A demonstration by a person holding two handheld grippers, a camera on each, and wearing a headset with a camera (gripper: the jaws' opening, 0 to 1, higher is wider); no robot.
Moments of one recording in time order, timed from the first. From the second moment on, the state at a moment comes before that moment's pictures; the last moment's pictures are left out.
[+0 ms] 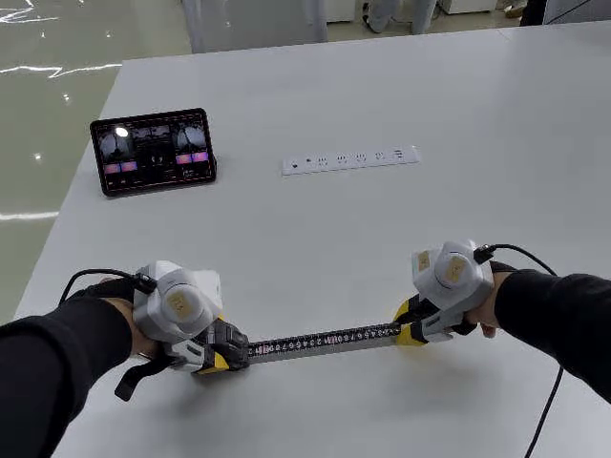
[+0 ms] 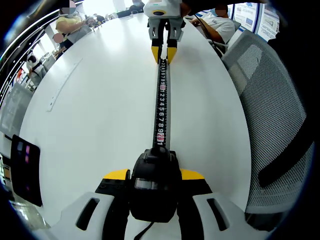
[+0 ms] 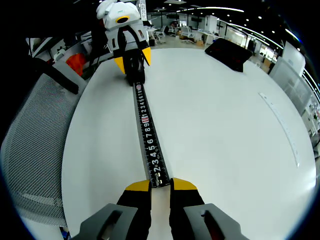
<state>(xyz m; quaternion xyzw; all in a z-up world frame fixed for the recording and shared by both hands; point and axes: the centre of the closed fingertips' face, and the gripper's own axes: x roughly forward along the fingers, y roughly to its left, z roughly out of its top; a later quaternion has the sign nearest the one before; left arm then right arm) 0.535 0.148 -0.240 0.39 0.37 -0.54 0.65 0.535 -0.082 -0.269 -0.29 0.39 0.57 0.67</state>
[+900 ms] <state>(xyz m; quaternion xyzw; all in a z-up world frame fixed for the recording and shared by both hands) 0.534 0.148 -0.239 0.39 0.37 -0.53 0.65 0.535 -0.093 -0.269 -0.29 0.39 0.56 0.67</state>
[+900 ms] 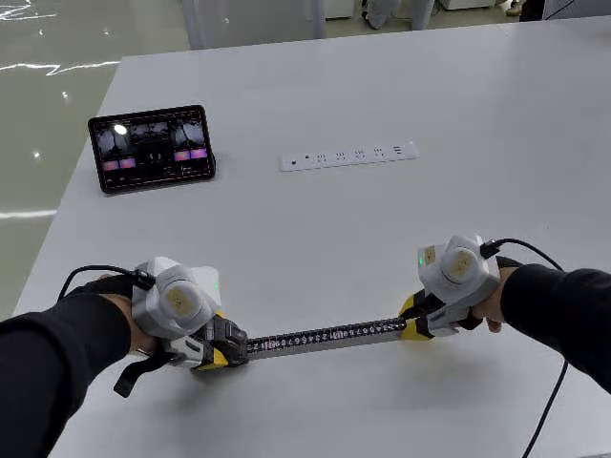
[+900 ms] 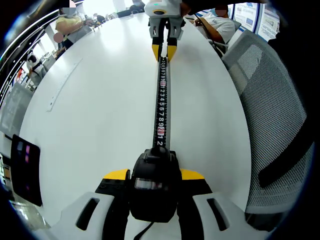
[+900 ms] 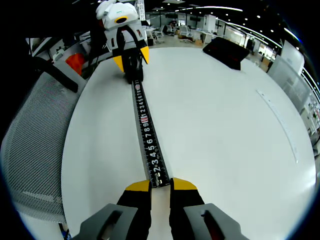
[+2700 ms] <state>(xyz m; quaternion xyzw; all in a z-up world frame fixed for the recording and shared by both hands) 0.536 0.146 -0.238 0.38 0.37 -0.53 0.66 0.534 -0.104 -0.268 -0.30 0.39 0.56 0.66</state>
